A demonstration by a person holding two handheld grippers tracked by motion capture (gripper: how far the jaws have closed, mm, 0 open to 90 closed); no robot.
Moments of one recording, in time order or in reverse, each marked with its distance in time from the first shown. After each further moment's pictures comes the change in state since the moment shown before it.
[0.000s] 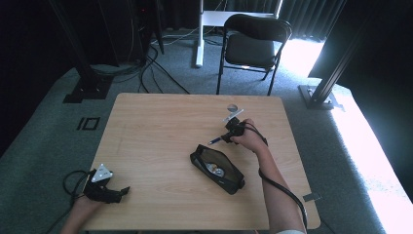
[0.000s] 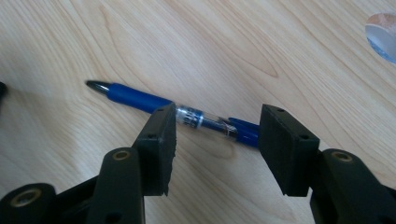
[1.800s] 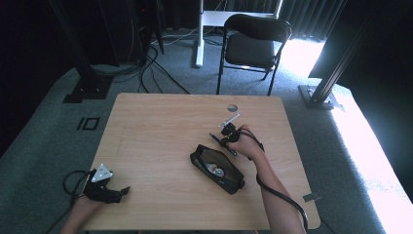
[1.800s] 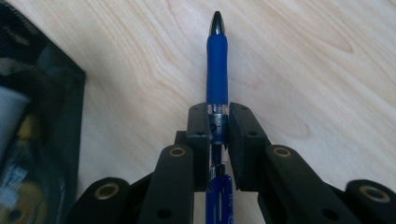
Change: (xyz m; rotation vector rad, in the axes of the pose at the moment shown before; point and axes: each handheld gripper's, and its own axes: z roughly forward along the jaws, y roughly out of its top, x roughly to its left) left arm 0.000 0.000 0.000 0.000 0.000 0.000; right arm 0.029 -0.003 -0.006 0.058 0.099 0.065
